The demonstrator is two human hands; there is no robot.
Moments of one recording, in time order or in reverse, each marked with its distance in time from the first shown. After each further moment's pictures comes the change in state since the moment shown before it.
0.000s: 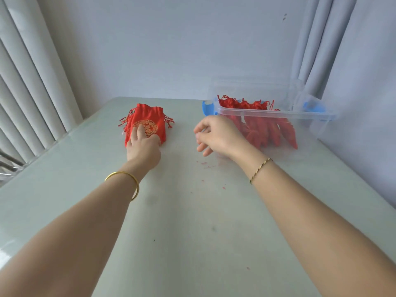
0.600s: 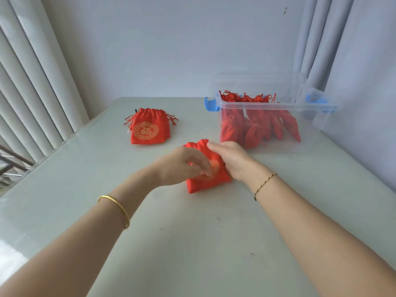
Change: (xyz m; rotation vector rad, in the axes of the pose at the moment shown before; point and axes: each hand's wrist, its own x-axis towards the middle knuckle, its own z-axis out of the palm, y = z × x) left_hand -0.086 0.050 -0.051 -0.608 -0.507 0.540; right_hand -0.021 0.048 0.028 0.667 0.020 0.414
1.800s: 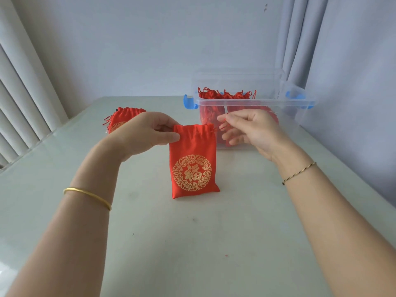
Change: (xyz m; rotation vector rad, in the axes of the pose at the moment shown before) left_hand 0.018 0.022 -0.036 -0.115 0.226 -0.115; right_hand -0.032 -0.044 -0.087 -0.201 -0.012 -0.418
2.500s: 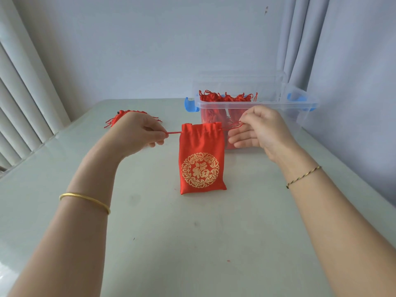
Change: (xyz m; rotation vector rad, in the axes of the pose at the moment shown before) left_hand -0.002 -0.006 -0.011 0.154 0.228 -0.093; right_hand 0.001 -0.005 -0.004 0.073 0.205 0.099
